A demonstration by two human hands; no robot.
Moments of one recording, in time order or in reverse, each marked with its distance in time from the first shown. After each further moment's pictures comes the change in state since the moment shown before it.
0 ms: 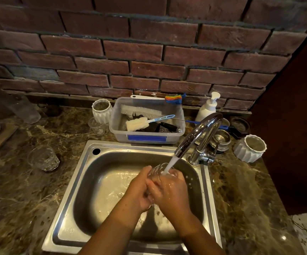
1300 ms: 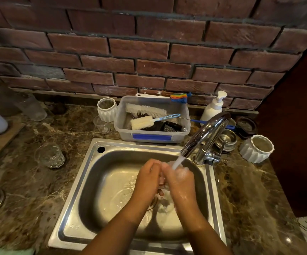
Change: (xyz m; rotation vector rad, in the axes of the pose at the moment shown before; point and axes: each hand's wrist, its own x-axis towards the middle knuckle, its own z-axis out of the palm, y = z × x) left_hand 0.000 0.002 0.003 0.515 0.004 0.609; right_hand 0.017 -0.009 -0.013 0.754 0.049 0.585
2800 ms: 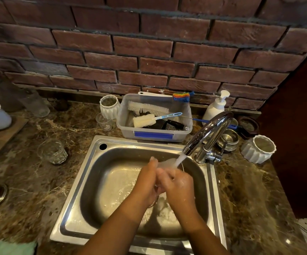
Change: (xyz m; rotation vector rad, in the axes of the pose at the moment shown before) left_hand -0.007 0.013 0.000 -0.358 -0.005 -0.356; right_hand -0.007 0.014 0.000 -0.326 -0.075 -0.280
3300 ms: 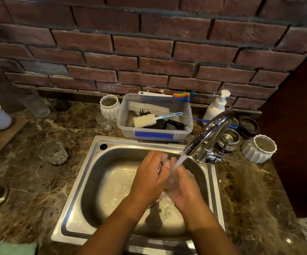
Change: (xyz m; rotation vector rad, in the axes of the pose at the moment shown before) left_hand 0.016 -0.012 -0.017 0.869 0.049 0.981; right_hand 0.014 -0.011 -0.008 0.947 -0.021 0.708
